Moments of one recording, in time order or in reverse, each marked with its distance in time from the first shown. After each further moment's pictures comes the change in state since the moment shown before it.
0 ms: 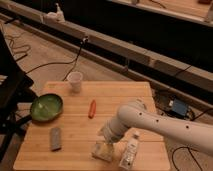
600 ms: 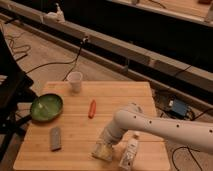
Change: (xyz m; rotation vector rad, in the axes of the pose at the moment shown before) arm 0.018 -0.007 0.040 -0.022 0.047 0.047
